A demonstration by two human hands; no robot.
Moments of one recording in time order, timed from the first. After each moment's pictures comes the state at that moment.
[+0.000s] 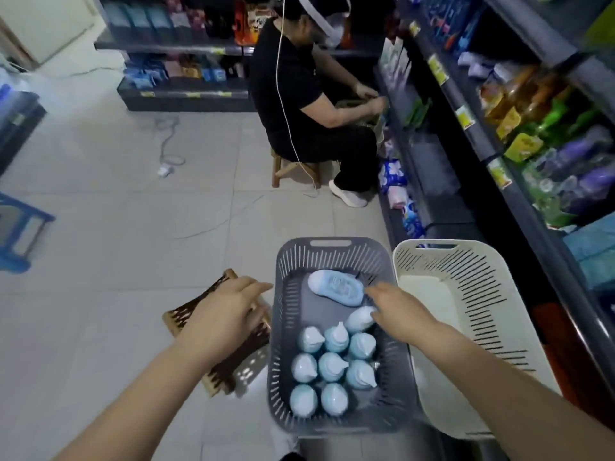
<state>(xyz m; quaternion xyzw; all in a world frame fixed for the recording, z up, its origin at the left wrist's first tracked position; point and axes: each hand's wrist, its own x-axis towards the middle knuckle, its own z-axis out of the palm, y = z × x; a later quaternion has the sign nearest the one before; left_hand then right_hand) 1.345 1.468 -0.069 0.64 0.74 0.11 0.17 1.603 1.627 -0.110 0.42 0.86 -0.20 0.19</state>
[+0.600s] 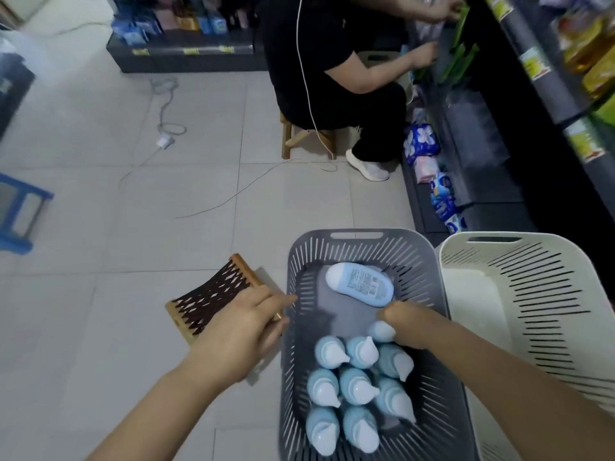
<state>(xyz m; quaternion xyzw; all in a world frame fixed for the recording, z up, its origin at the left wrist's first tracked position) 1.327 1.498 -0.142 0.65 0.71 0.15 0.22 1.576 1.669 -0.233 0.29 0.85 -0.19 0.39</state>
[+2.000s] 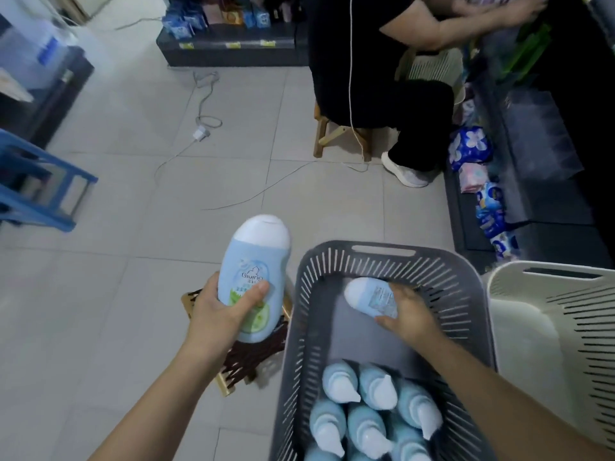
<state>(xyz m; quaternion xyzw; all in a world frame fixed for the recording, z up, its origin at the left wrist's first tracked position) 1.317 1.526 -0.179 0.10 0.76 0.53 0.37 1.543 1.702 -0.317 0.49 0.78 -0.36 0.11</state>
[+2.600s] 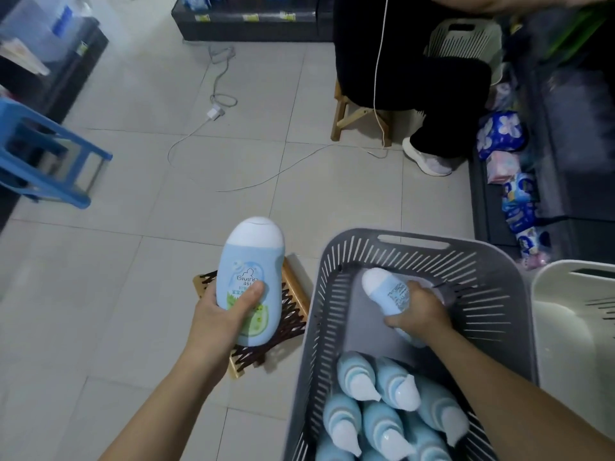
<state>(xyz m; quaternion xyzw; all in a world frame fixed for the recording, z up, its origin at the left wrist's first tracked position) 1.306 1.495 -0.204 0.04 0.75 0.54 0.38 1.521 1.697 -0.330 0.56 0.73 -0.34 0.19</state>
